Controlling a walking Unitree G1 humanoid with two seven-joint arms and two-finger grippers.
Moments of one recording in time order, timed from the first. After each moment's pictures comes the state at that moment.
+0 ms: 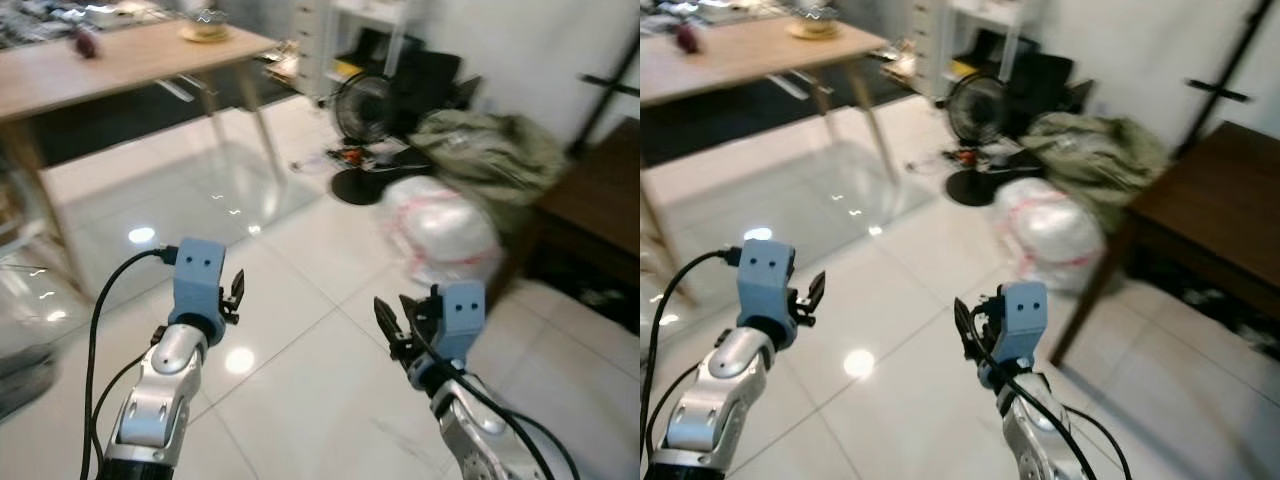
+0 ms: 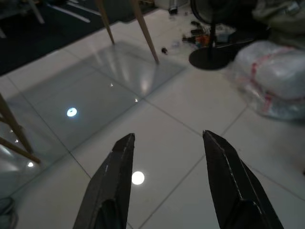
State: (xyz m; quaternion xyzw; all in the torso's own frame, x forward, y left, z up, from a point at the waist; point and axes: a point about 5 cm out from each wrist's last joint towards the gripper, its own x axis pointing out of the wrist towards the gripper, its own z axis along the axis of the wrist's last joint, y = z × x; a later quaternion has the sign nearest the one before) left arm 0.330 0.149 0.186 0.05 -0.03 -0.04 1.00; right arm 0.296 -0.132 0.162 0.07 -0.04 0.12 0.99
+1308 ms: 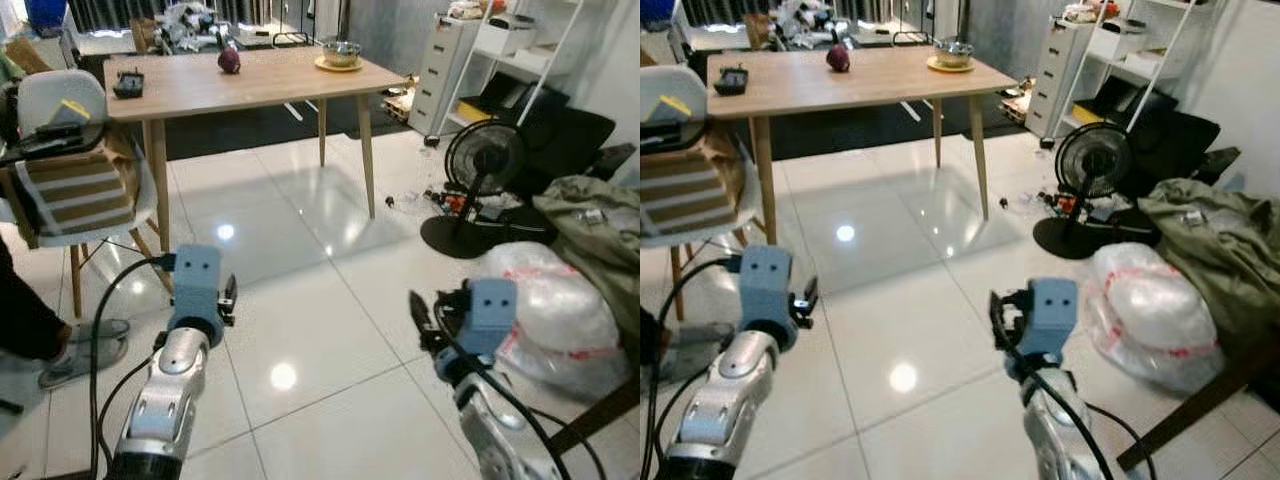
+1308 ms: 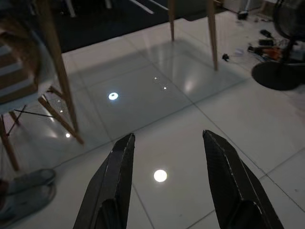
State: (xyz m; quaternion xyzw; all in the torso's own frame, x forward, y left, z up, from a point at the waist) left arm 0.334 0.150 0.163 0.05 0.00 -0.01 1.00; right arm 0.302 -0.185 0.159 0.05 -0.05 -0.02 1.00
